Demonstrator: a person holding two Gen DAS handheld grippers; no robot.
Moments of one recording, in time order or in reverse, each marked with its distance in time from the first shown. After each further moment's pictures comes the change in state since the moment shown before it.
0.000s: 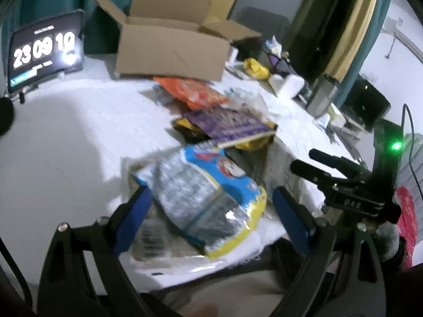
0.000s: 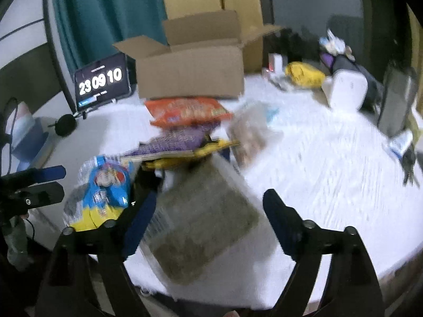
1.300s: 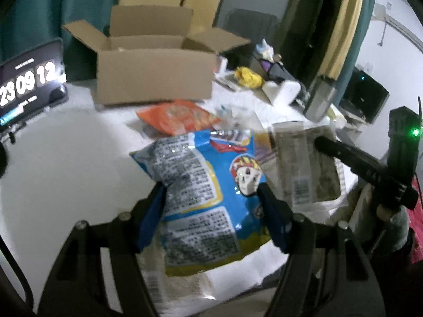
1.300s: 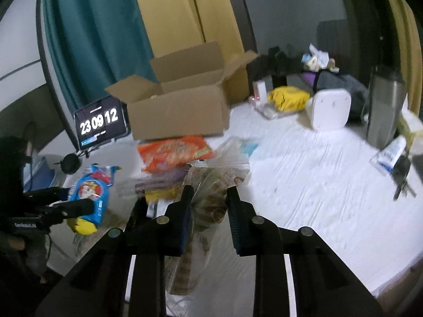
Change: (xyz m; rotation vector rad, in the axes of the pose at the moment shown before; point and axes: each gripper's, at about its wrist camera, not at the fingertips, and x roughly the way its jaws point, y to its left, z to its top) left arm 0.006 -0.015 0.046 0.099 -0.065 0.025; right arm -0.031 -0.044 0.039 0.067 -0.159 0.043
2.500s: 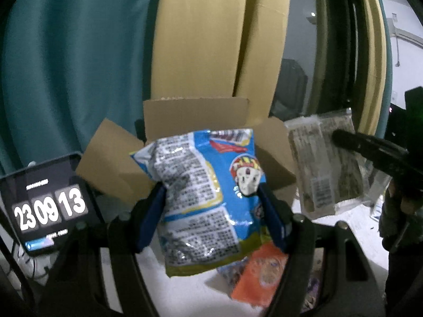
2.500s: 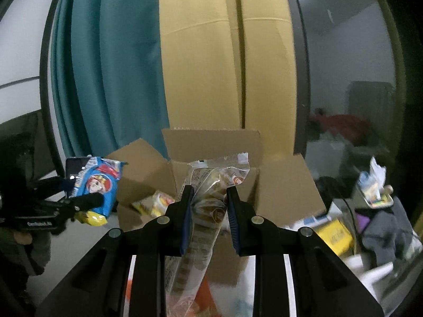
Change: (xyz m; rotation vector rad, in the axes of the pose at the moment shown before) left arm 0.042 0.103 0.212 0.075 -0.297 0.167; right arm 0.125 0.044 0.223 -0.223 -0.211 0.074
